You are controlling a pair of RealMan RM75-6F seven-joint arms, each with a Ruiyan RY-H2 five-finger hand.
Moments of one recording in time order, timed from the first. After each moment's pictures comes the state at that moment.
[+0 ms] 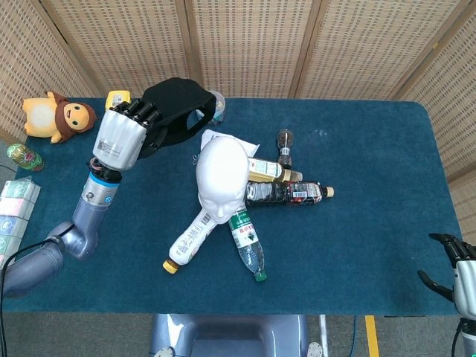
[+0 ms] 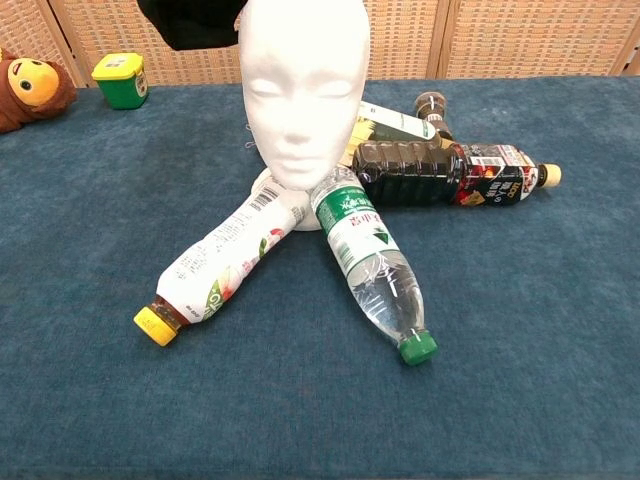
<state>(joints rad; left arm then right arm) -0.91 -1.56 -0.32 -0.95 1.59 1.47 0.08 -0.03 -1.15 0.09 -1.53 -1.58 1.69 0.00</state>
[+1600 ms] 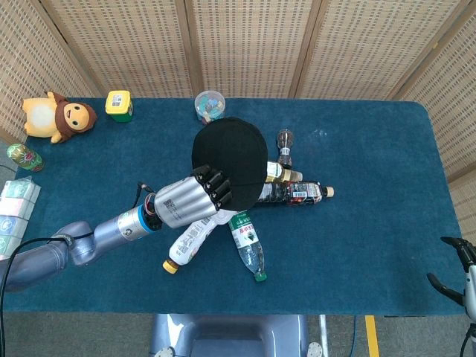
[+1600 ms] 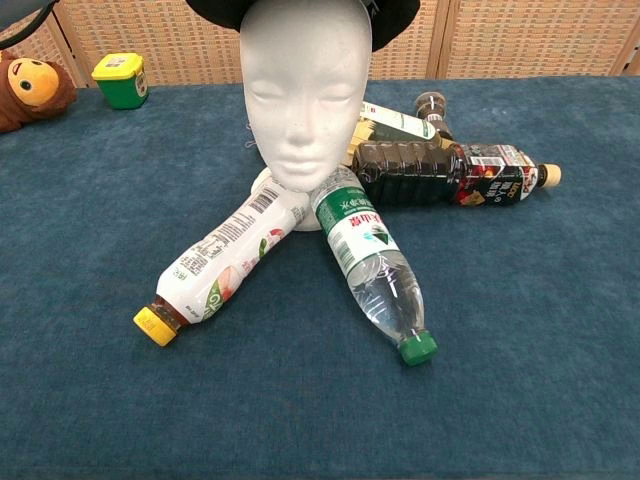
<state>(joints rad) -1.03 -1.47 -0.10 -1.16 1.91 1.48 0.34 -0.06 -1.16 0.09 -1.48 -1.55 1.70 0.06</state>
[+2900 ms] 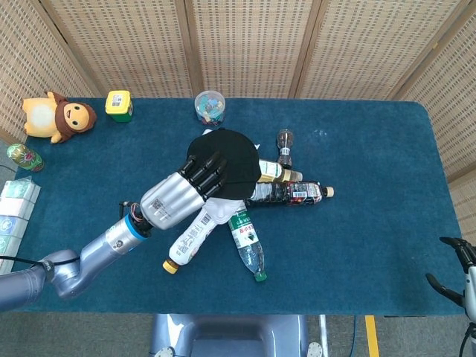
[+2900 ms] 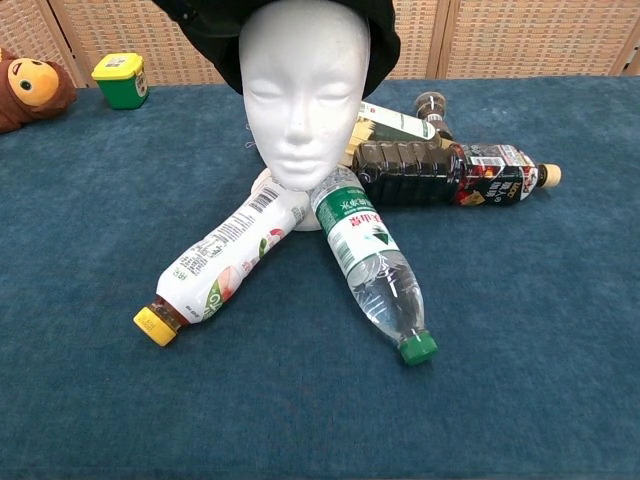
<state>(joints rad) -0.90 -1.31 -0.13 -1.56 1.72 1.27 0.62 -0.06 -1.17 0.09 -1.47 -1.58 1.72 0.08</state>
